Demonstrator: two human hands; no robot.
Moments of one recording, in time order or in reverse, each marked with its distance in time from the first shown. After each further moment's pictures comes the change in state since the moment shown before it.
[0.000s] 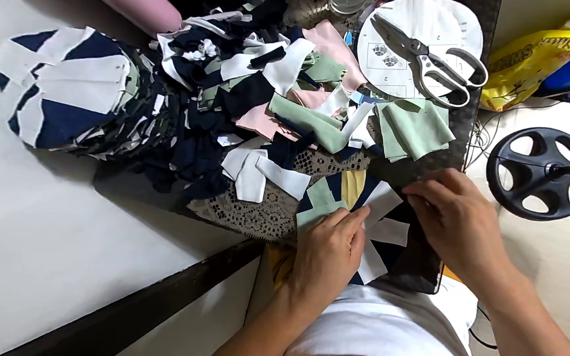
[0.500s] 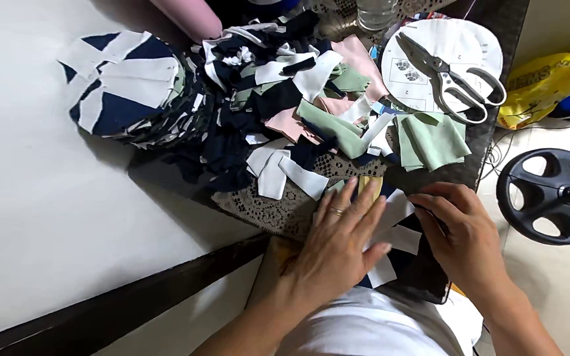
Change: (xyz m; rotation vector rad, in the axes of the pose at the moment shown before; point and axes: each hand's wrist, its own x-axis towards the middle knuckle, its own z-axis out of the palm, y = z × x) left_hand 0.000 -0.012 -0.018 0.106 -0.107 0.176; right_hand -0.005 0.001 0.012 0.078 0.055 -0.078
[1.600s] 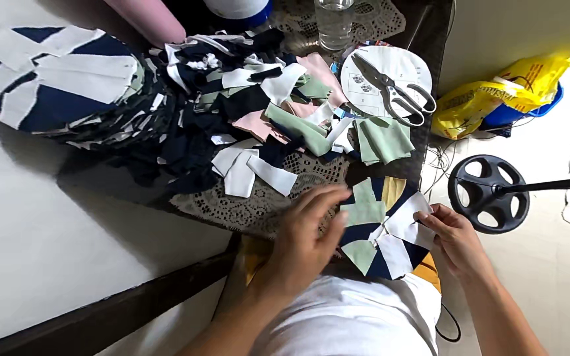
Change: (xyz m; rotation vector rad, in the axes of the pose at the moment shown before) left_hand 0.000 0.009 -0.003 -0.480 0.220 -0.115; right_hand -0.048 0.030 -0.039 0.855 0.060 0.863
